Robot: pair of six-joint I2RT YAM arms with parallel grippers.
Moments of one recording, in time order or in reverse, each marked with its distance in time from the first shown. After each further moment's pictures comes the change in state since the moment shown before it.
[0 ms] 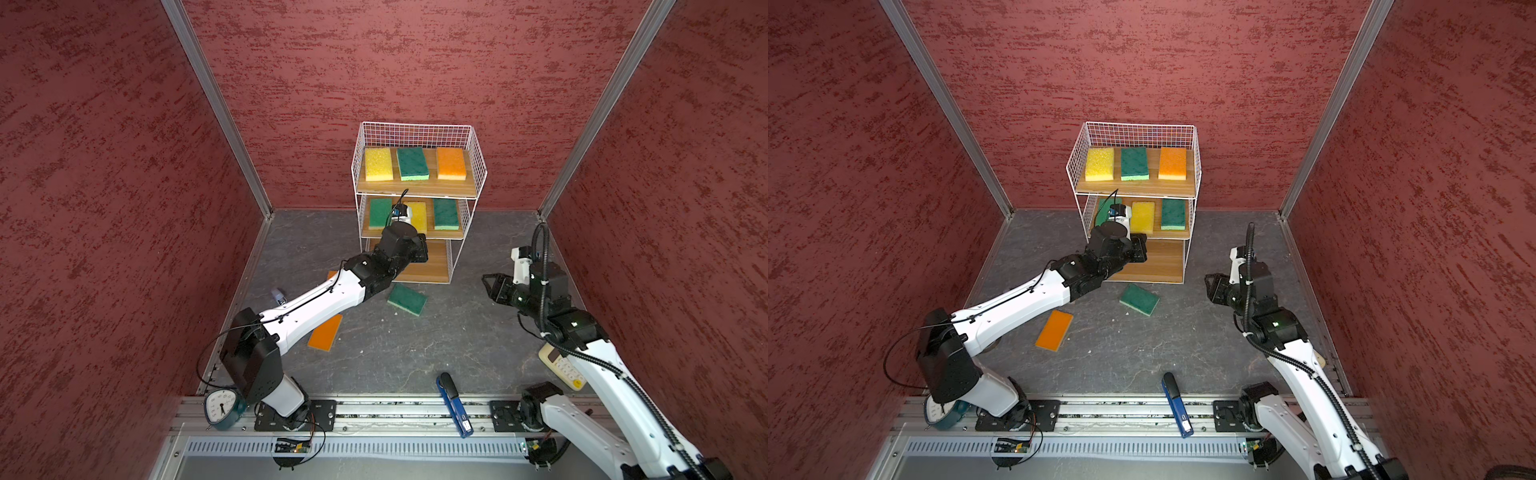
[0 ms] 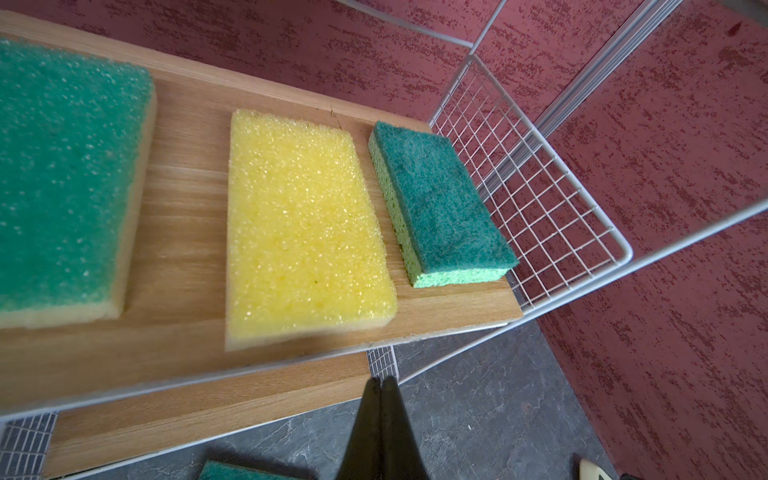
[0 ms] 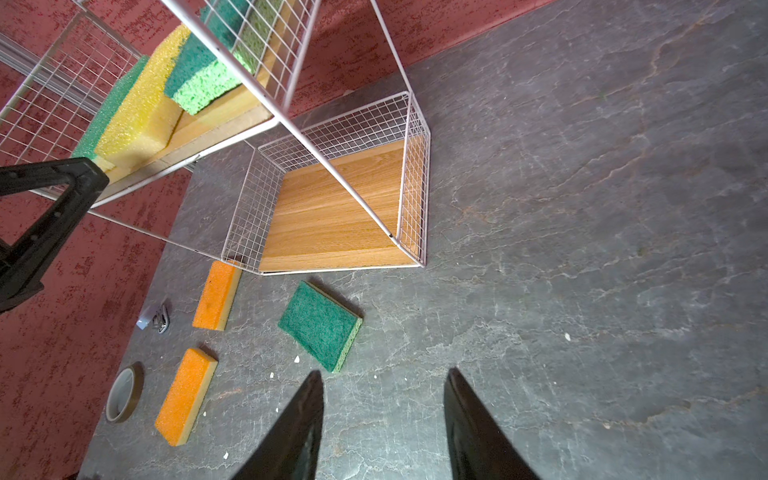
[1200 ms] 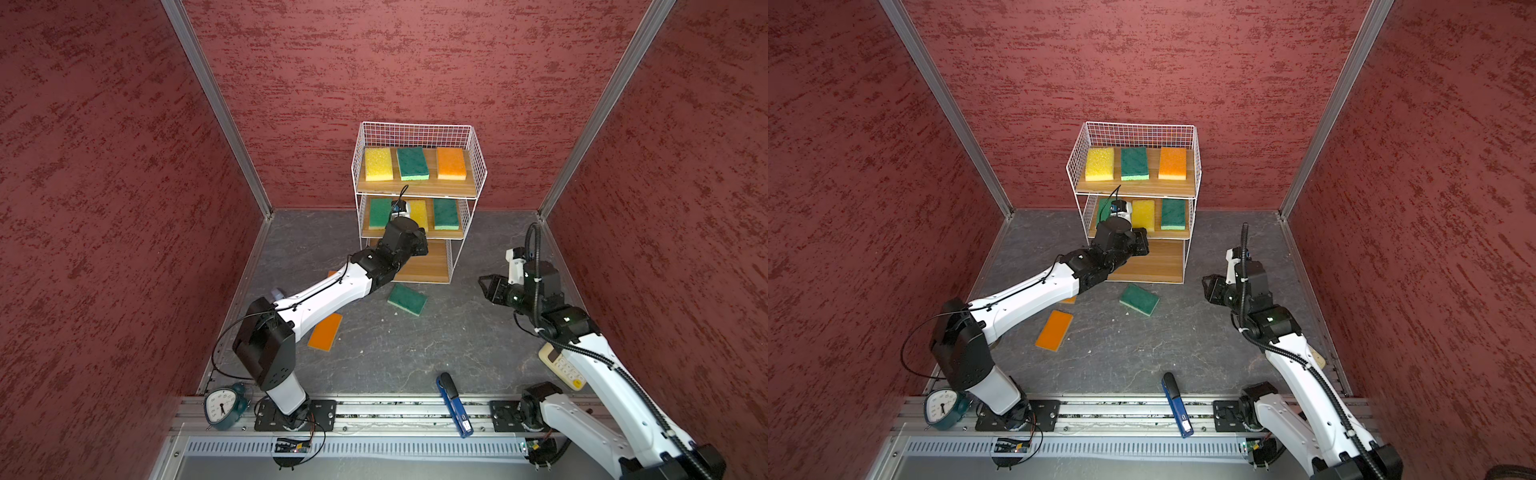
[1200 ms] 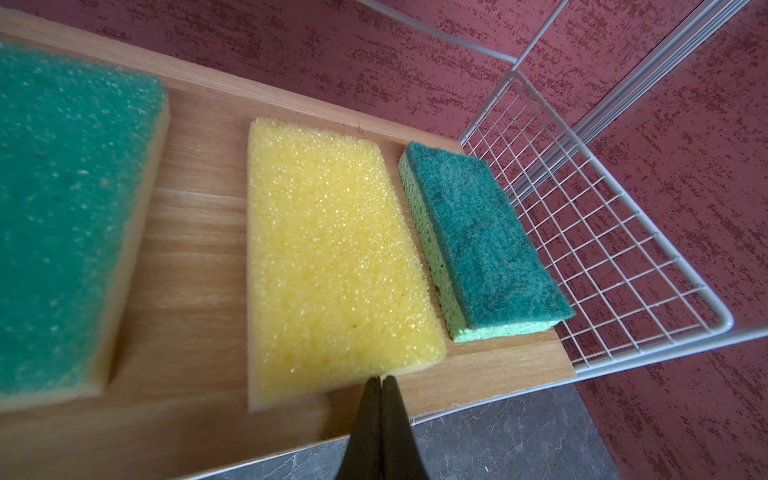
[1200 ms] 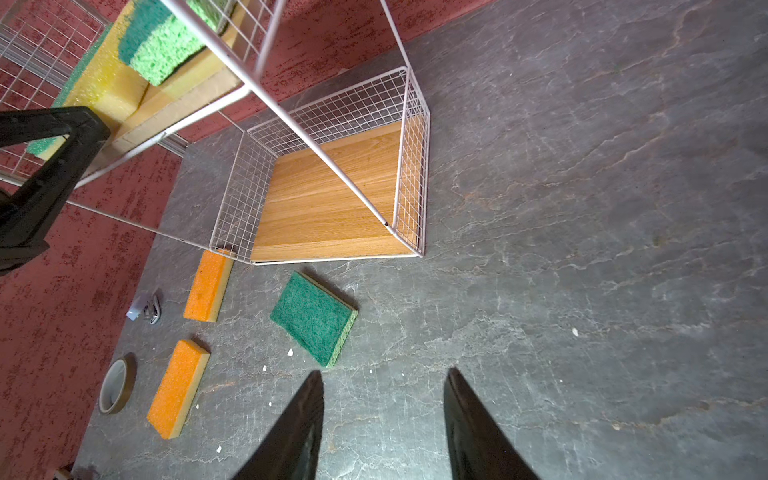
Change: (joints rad) left arm 0.033 0.085 0.041 0.045 -0.016 -0.015; right arm 0.000 0.040 -0.024 0.028 -0.018 -0.004
